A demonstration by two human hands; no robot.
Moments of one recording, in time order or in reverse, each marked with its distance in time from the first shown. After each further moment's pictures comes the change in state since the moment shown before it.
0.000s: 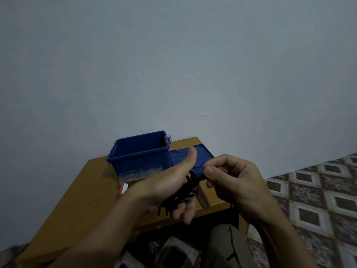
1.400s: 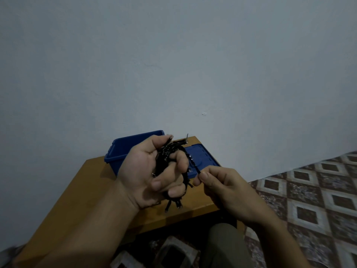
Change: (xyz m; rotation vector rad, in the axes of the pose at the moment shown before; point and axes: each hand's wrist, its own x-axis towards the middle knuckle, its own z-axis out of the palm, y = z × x) left_hand -0.003 -0.011 -0.022 -0.877 -0.455 0.543; right_hand 0.004 0.018 -0.008 -0.395 -0.149 0.073
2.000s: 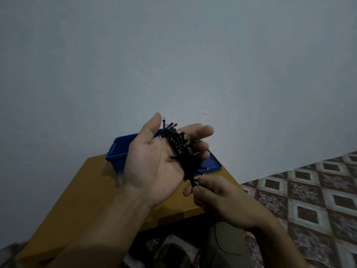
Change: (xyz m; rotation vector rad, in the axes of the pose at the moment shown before) left_hand 0.013 -0.006 0.043 0.119 0.460 0.367; right_hand -0.003 -0.008 0.010 -0.057 -0.229 0.114
